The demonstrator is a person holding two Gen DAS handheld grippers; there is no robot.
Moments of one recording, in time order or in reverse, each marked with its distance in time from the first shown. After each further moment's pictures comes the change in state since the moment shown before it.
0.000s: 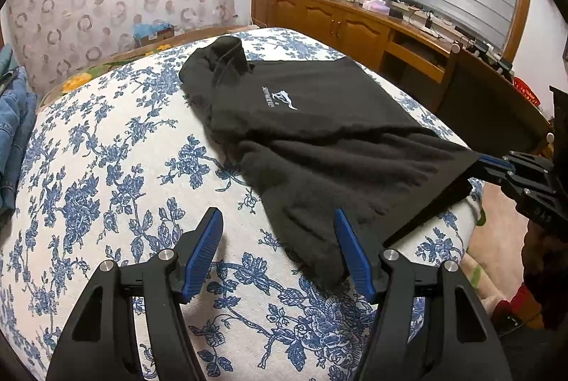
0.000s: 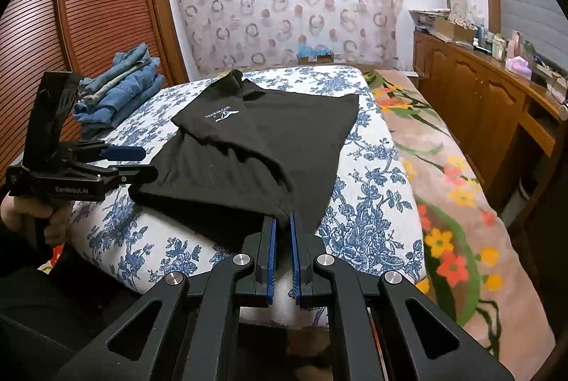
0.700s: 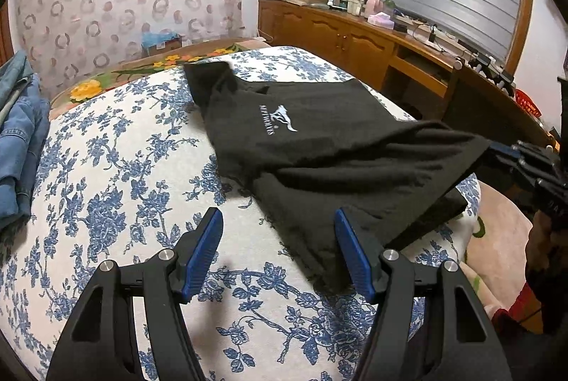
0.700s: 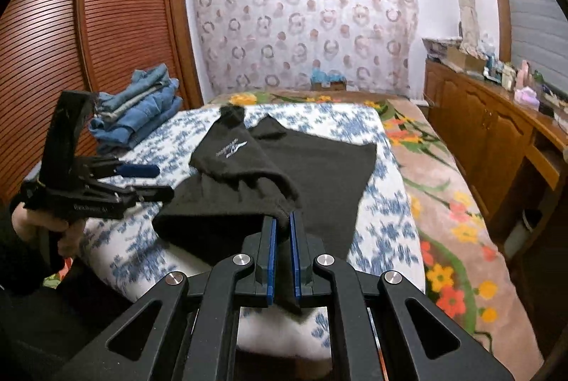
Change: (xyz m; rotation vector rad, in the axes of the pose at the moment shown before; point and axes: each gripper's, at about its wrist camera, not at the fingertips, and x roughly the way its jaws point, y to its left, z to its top) left arm -0.019 0.011 0.008 -0.015 -0.052 0.012; right arm -0.010 0.015 0.012 -0.052 -0.085 0.021
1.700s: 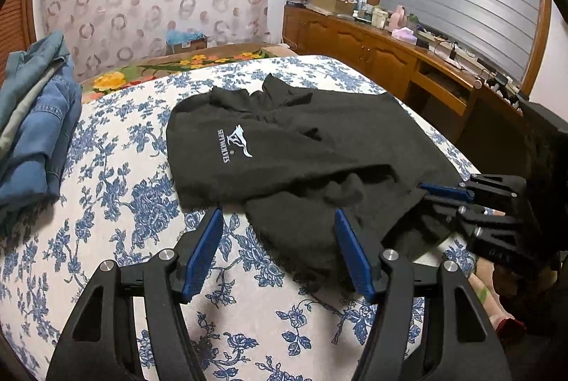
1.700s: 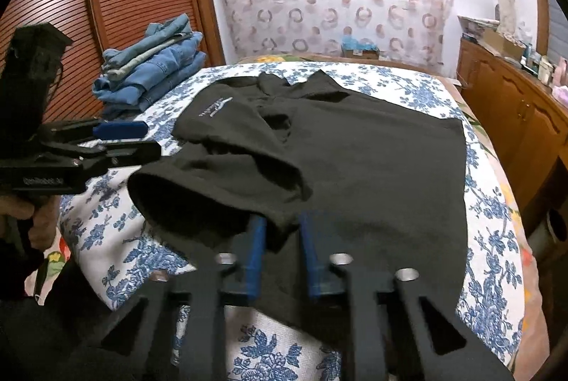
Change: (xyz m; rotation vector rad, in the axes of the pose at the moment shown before) left arm -0.016 0.037 -0.012 -0.074 -0.031 0.058; right arm 0.098 0.036 0.019 -0.060 0.132 0.100
